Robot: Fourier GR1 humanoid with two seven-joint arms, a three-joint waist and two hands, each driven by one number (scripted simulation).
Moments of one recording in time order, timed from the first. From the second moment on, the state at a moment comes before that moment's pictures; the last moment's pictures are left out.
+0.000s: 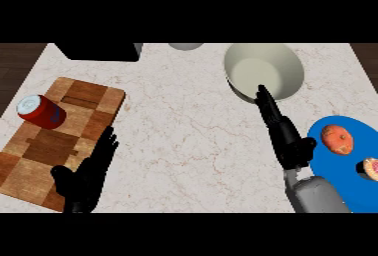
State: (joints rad) left arm 0.09 0.29 -0.34 -1.60 0.27 0.33 0.09; right arm -0.22 -0.23 0.31 -1.47 -0.15 -0.22 -0.04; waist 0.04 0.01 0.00
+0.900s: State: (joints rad) left arm -0.10 0.49 0.03 -1.60 0.35 0.25 -0.04; right arm 0.18 -0.69 0.05 -1.75 -0.13 0.20 -0.70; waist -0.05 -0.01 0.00
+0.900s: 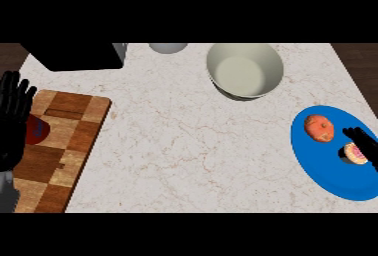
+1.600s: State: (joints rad) left arm -0.15 0.49 0.05 -1.53 0.34 0.20 -0.08; right arm 0.44 -1.12 -0.40 -1.75 0.00 0.36 -0.68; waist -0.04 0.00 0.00
